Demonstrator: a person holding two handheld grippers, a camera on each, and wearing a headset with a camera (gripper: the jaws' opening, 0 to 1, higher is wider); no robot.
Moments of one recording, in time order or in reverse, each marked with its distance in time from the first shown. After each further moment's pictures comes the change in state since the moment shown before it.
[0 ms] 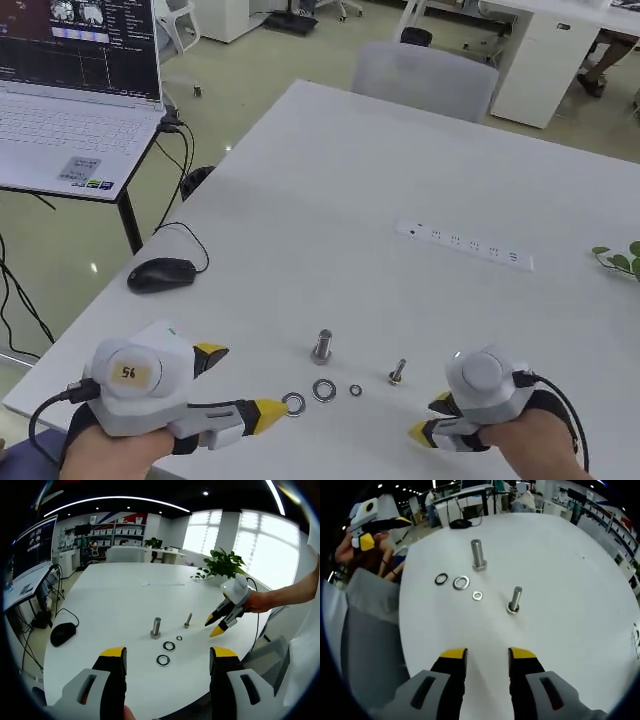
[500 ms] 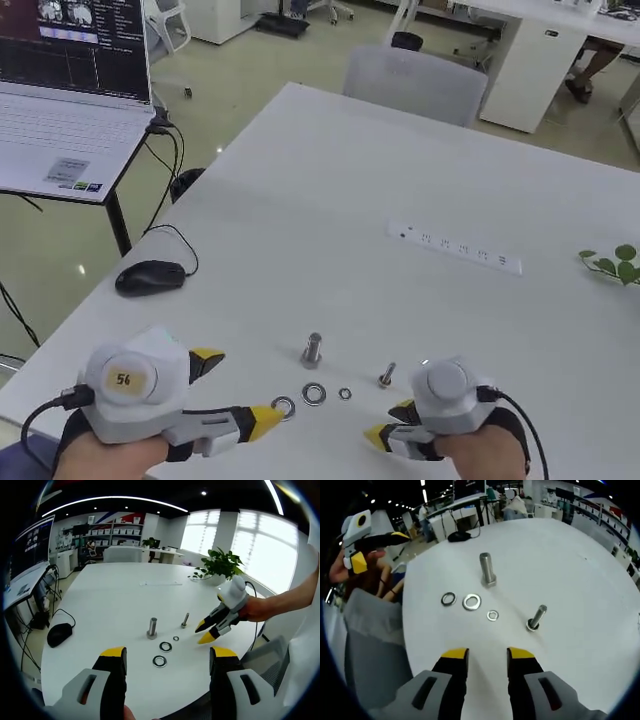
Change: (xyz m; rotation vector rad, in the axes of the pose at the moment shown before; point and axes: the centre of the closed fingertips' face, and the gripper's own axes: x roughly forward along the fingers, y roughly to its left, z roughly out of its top) left arm 0.005 -0.008 0.000 0.005 0.002 -0.020; right arm 0.022 0.024 0.034 0.085 -0.090 0.000
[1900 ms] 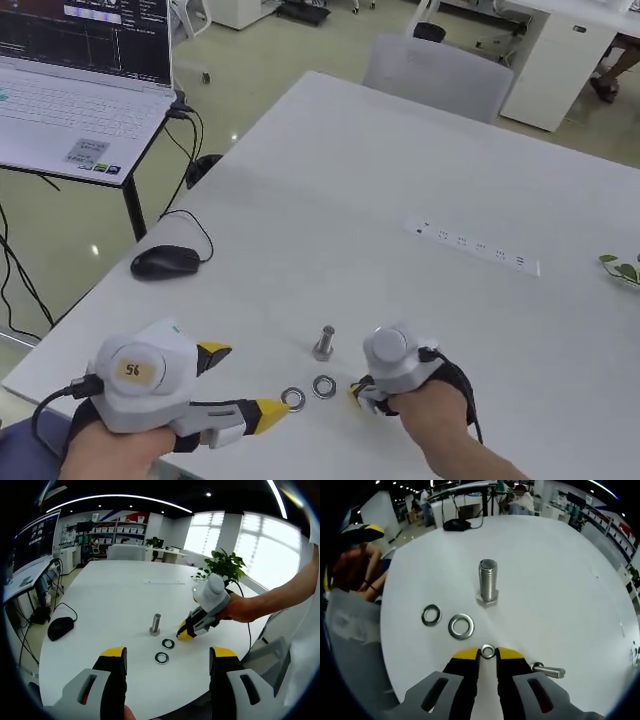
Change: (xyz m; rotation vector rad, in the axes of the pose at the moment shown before) left arm -0.002 0.008 -0.010 -0.035 -0.002 0.013; right arm 0.052 -0.012 0.036 -0.118 0.094 -0.083
